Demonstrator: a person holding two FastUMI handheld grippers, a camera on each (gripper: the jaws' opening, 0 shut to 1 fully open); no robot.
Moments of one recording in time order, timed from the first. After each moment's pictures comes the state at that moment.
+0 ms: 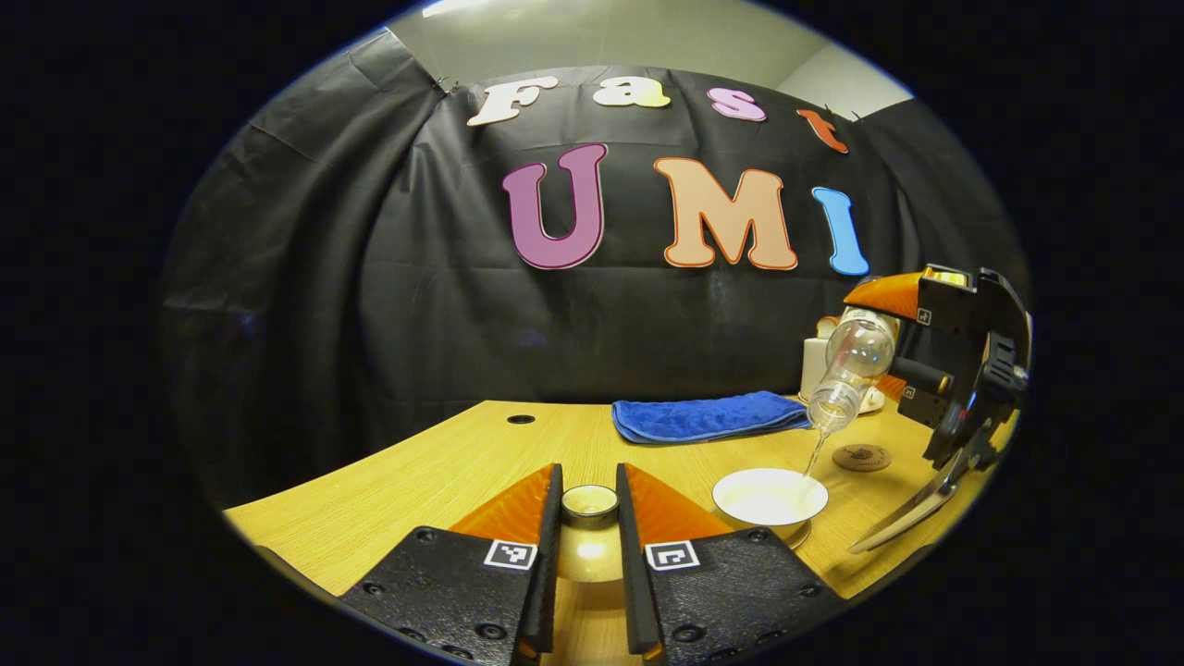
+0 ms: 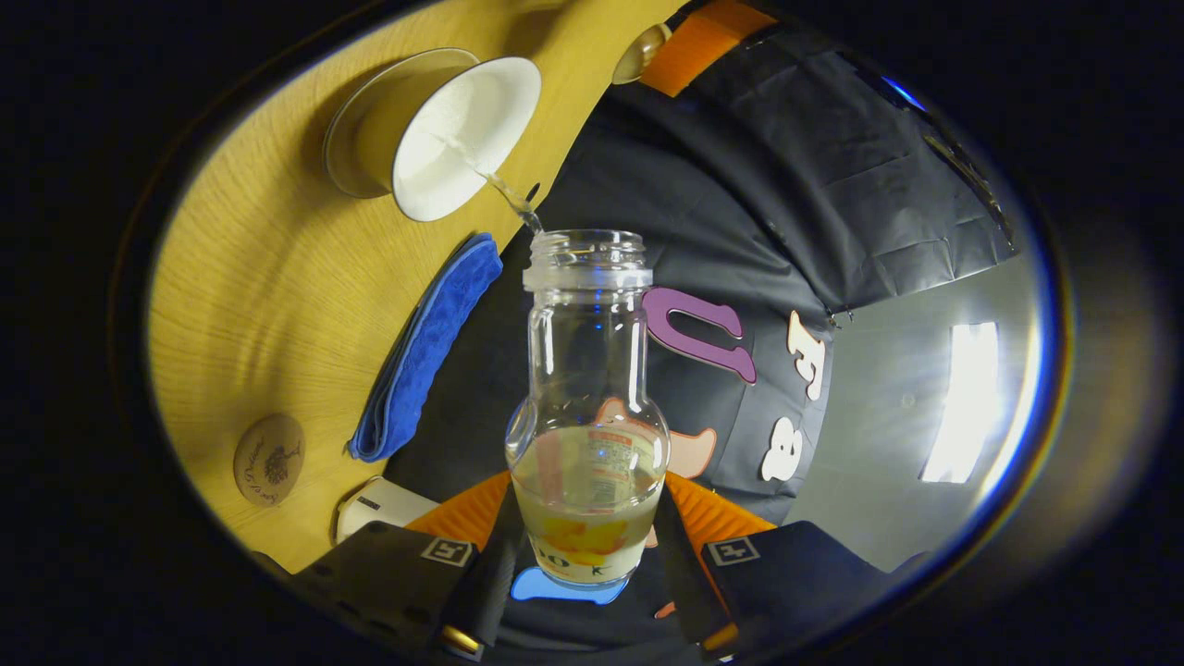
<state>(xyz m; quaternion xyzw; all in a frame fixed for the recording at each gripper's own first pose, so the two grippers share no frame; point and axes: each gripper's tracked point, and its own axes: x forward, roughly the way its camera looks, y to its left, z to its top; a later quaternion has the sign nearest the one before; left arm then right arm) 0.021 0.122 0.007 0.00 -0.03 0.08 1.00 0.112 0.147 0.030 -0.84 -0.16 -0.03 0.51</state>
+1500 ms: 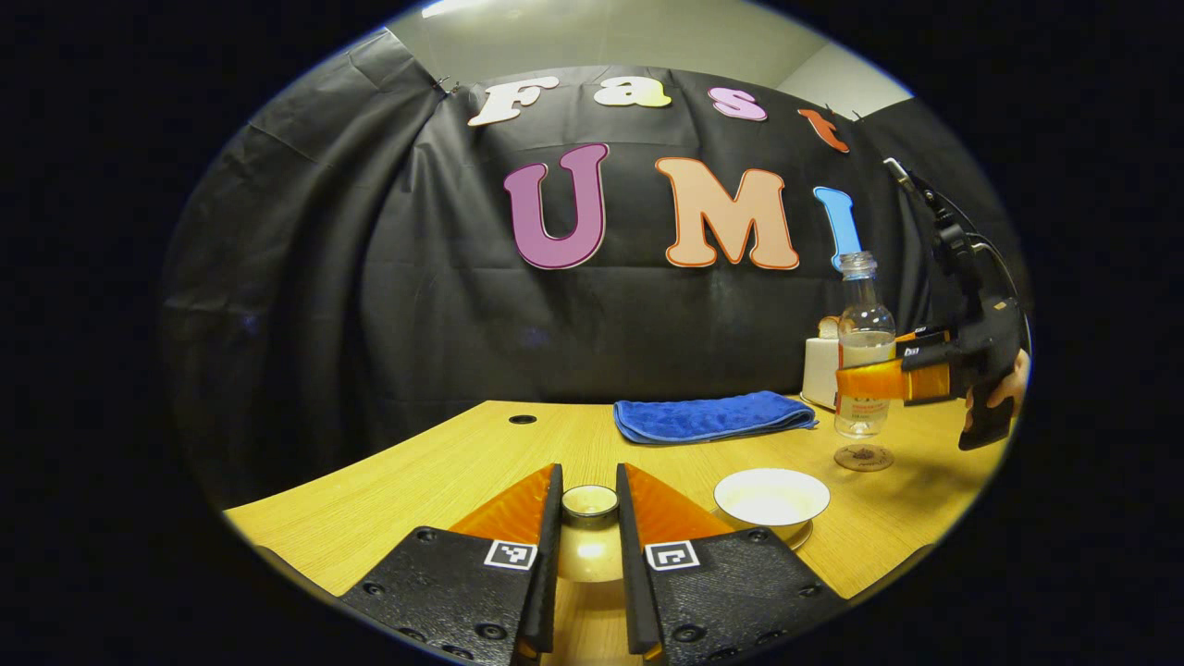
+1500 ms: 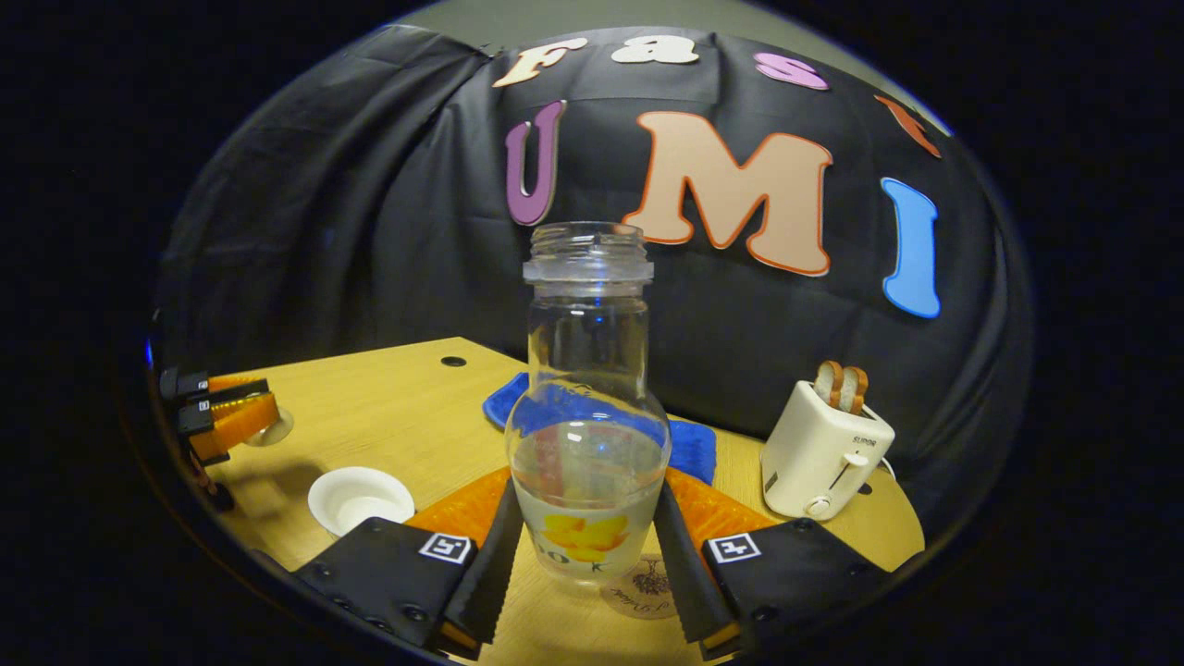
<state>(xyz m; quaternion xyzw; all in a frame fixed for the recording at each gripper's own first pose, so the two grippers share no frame) 0.021 0.123 0.006 0.00 -0.03 0.08 1.00 0.117 0.129 -0.014 -0.10 0.11 0.07 0.99</state>
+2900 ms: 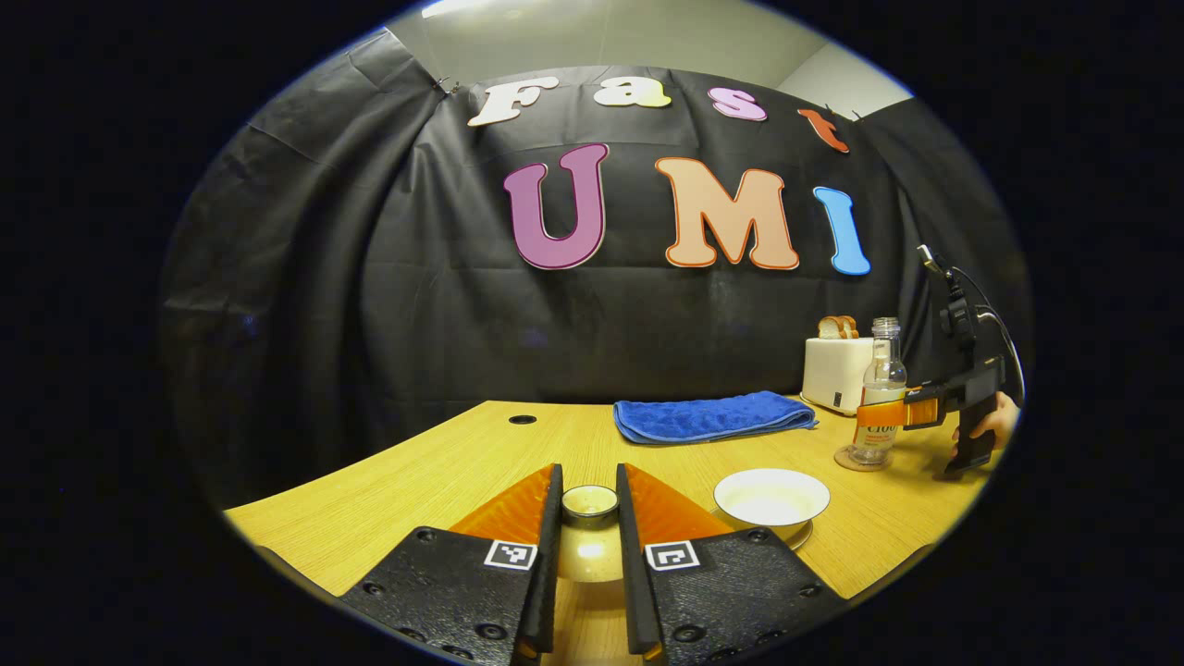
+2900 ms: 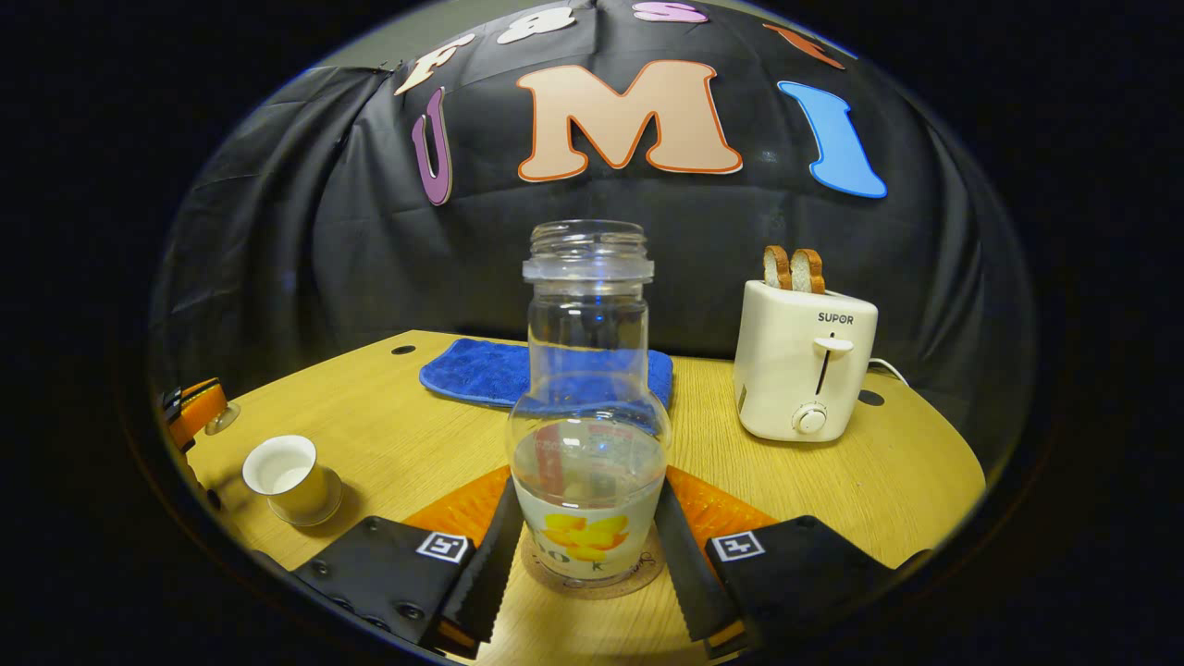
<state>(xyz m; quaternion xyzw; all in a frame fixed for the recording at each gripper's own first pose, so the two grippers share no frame) 0.022 0.123 0.005 0.00 -0.03 0.08 1.00 0.123 0.071 -0.077 -0.01 0.16 0.04 0.99</state>
